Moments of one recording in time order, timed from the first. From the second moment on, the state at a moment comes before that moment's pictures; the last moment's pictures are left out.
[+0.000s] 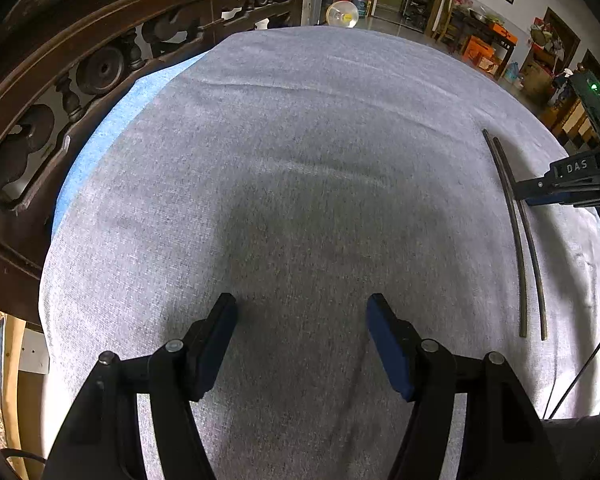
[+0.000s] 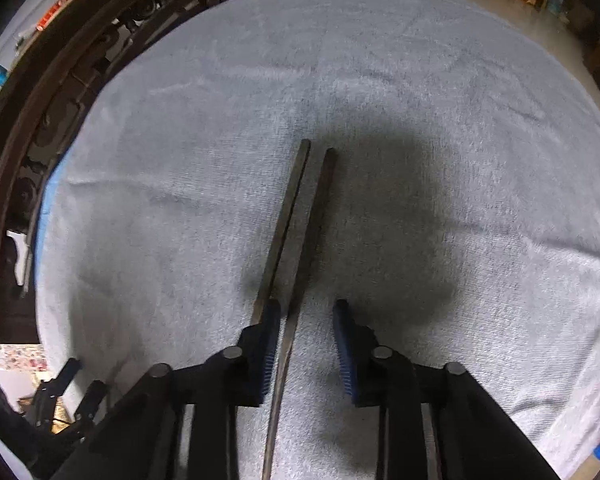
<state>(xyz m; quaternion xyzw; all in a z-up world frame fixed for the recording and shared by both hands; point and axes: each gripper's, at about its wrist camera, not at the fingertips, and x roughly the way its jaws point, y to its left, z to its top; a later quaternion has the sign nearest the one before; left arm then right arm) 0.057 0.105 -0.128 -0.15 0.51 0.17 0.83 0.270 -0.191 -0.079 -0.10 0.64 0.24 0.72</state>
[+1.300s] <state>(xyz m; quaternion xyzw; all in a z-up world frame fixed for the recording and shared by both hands) 0.311 -0.018 -0.130 -0.06 0.71 -0.02 0.70 0.274 -0.312 -0.081 -0.13 0.67 0.24 0.69</state>
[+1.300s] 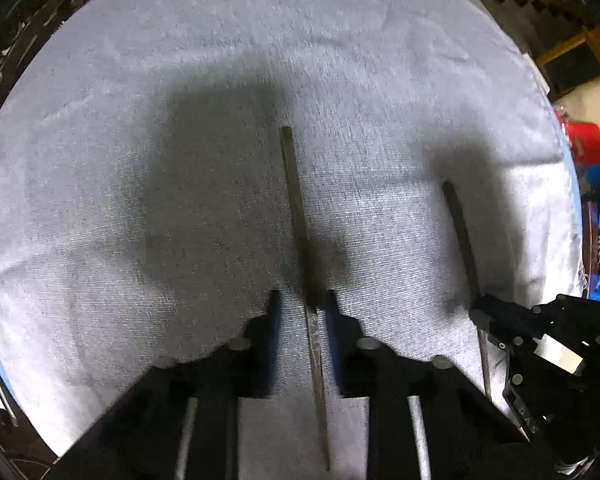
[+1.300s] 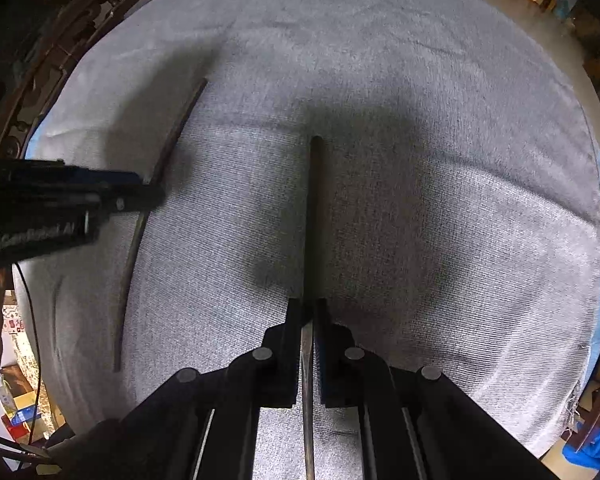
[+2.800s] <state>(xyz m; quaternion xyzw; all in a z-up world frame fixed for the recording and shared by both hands) 0.285 -0.004 -0.123 -0.04 0.72 -0.04 0.69 0.242 -0.348 -0.049 -0.07 0.66 0.22 0.71</state>
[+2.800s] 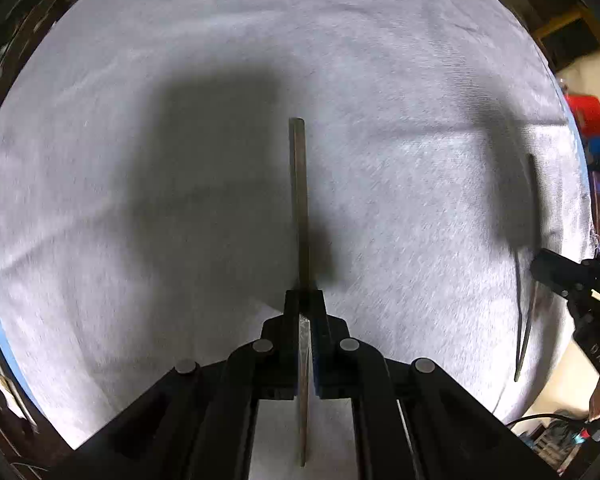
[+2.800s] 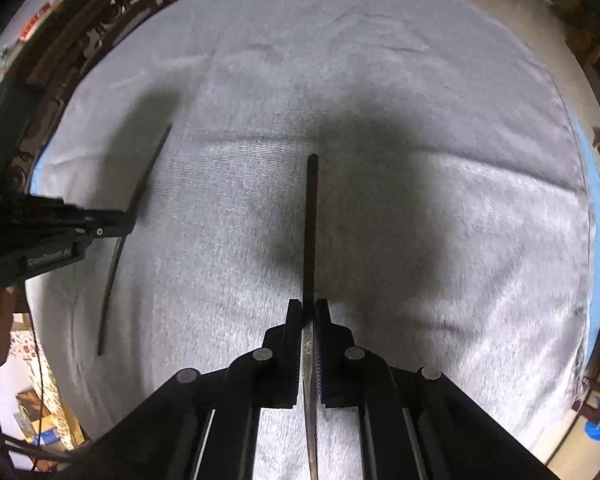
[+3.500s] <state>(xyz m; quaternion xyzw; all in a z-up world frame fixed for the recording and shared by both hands) 0.148 0.075 -0.056 -0.16 0.61 0.01 0.78 0.179 -0.392 0.012 0.01 0.59 0.21 0.78</state>
